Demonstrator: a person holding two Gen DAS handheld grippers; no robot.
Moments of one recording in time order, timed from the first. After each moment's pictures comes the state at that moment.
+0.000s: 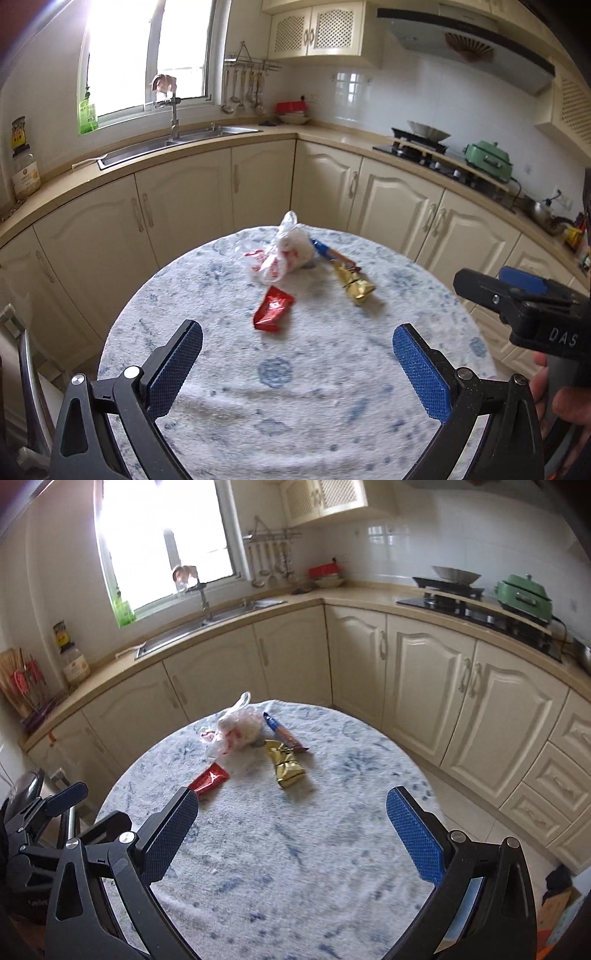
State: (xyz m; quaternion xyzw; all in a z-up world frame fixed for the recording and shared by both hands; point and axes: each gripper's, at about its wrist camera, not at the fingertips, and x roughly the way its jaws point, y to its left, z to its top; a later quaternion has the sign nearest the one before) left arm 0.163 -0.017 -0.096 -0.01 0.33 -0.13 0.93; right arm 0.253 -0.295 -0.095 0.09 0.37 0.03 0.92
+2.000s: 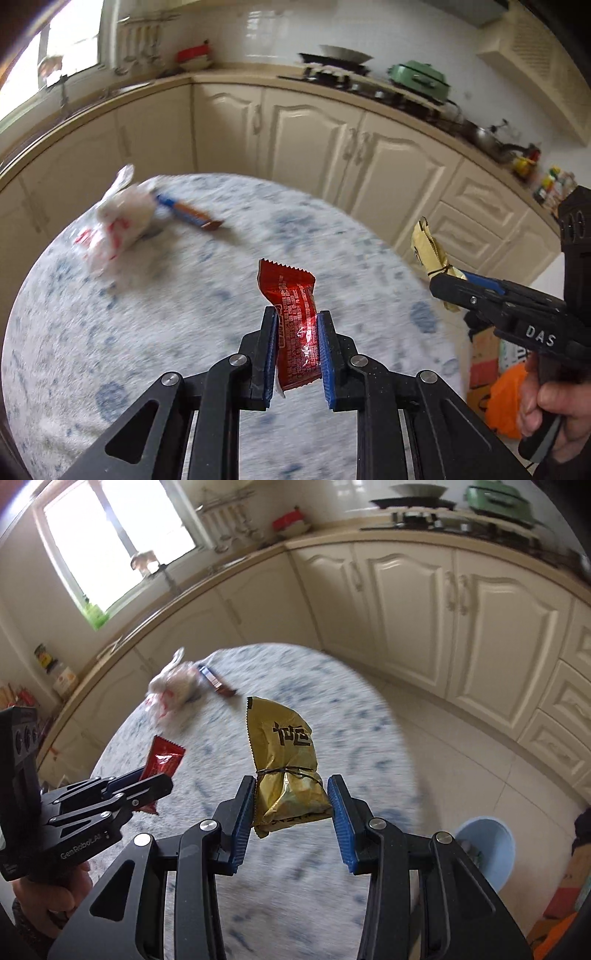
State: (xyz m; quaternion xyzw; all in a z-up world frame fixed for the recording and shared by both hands) left arm 0.316 -0.180 -0.133 0.04 0.42 -0.29 0.86; right arm 0.245 -0.410 -0.178 0.19 0.44 0.02 0.88
